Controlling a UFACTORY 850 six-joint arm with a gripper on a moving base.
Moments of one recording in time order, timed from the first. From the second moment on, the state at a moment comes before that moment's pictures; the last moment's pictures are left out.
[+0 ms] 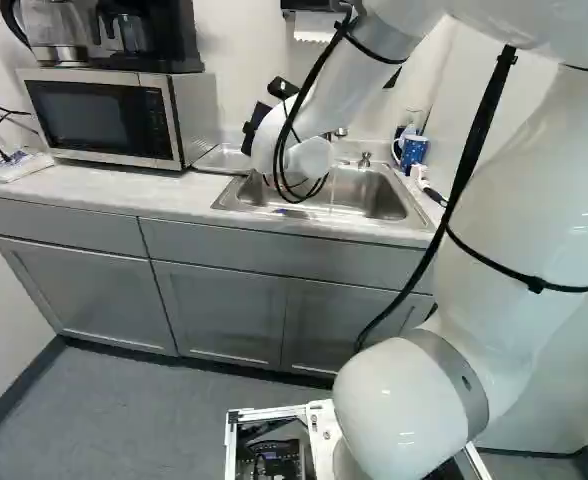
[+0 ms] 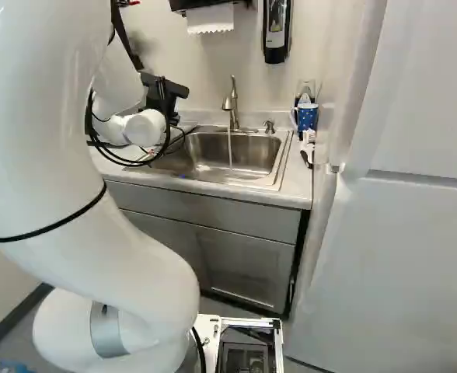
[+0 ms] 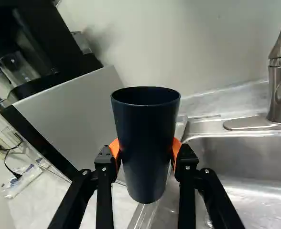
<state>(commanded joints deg) 15.4 -1.9 -42.6 -2.4 44.5 22.0</state>
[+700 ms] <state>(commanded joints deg) 15.4 -1.9 -42.6 -2.4 44.5 0.9</state>
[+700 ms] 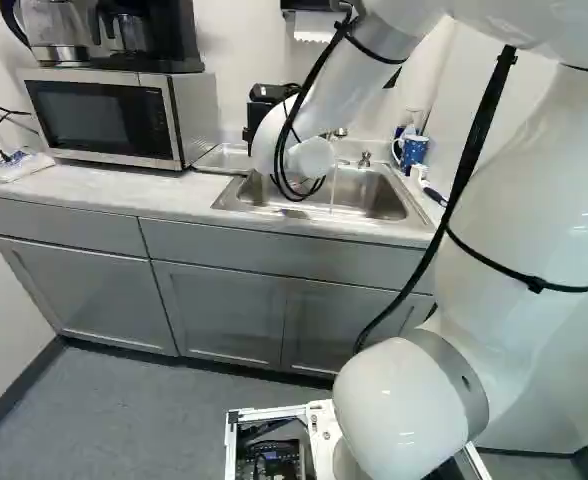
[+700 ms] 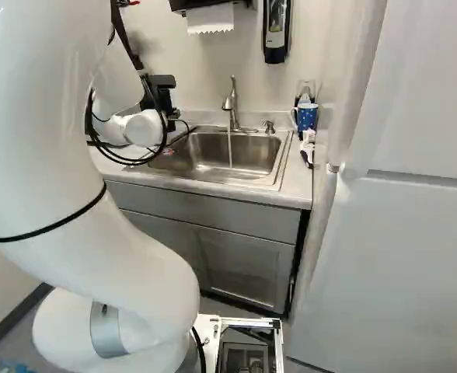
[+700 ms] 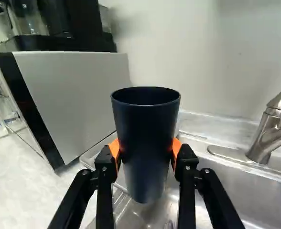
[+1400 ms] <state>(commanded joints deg) 15.3 -6.2 -47.1 -2.4 44.5 0.9</state>
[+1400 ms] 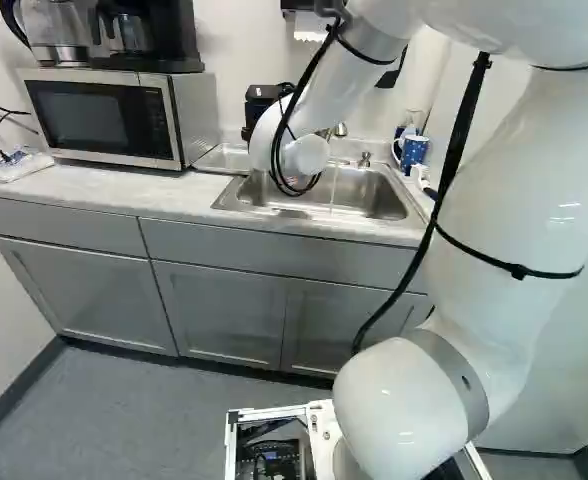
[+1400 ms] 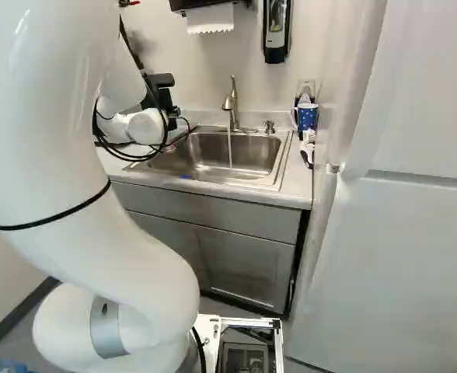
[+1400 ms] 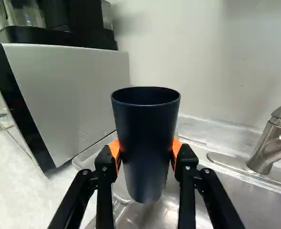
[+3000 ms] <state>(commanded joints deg) 19.0 -28.0 -66.7 -2.4 44.9 0.9</state>
